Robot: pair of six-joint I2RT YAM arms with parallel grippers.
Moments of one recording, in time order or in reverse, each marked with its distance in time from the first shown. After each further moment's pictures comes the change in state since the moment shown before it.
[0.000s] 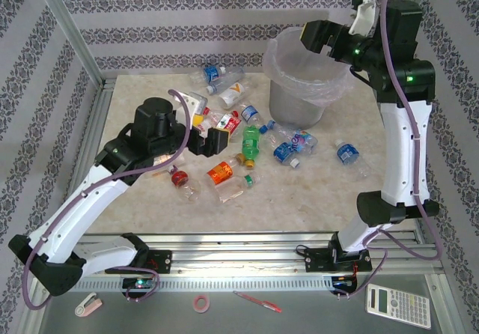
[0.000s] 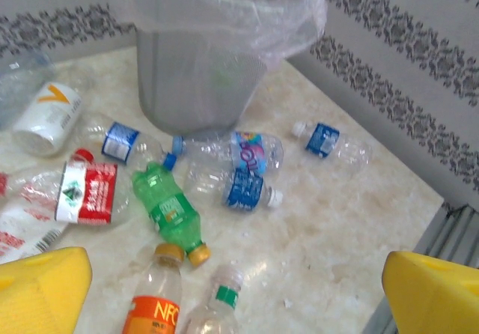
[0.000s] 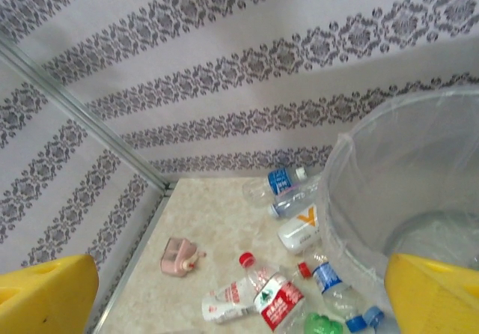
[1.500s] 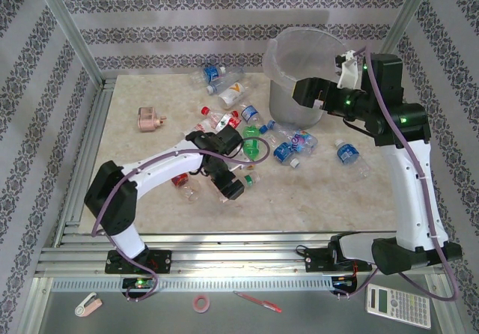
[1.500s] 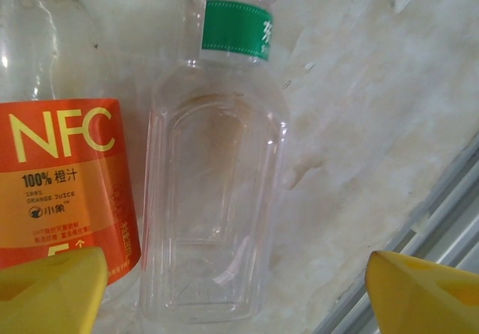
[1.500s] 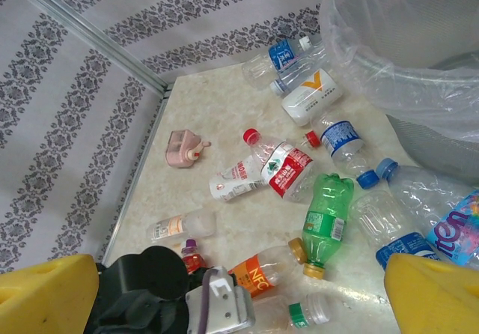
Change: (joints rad) left arm -0.154 0.567 0.003 -0.355 -0.037 0.312; right arm 0.058 -0.351 -0.573 -0.013 -0.029 0.023
